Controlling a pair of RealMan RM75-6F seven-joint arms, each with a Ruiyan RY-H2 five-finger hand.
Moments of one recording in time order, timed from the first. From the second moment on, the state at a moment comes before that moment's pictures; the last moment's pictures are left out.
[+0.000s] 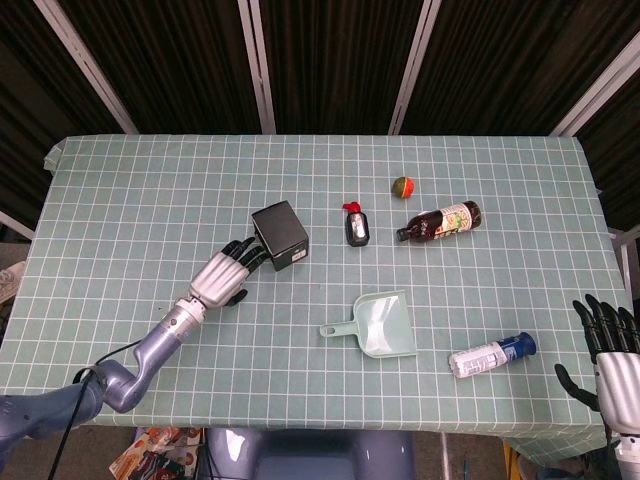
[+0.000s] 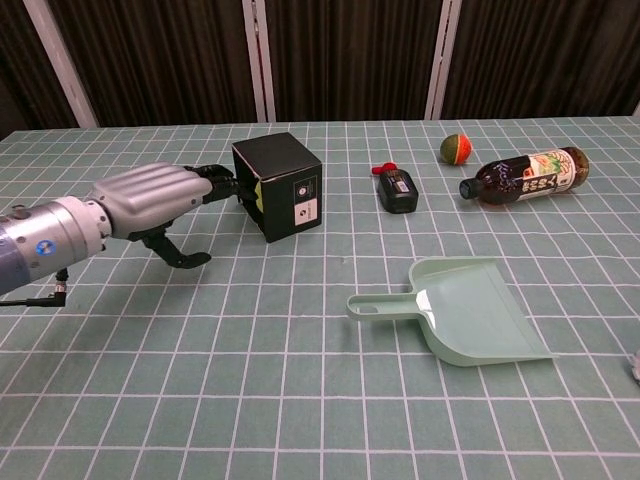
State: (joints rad) left arm -0.77 -1.68 -0.04 -1.07 1.48 1.00 0.13; right arm -0.02 -1.04 0.03 -1.68 -1.60 1.59 -0.03
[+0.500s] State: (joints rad) left arm -0.36 -1.42 0.13 -1.44 1.56 1.55 0.43; right arm 0.00 -1.09 0.03 -1.67 -1.61 1.58 -0.10
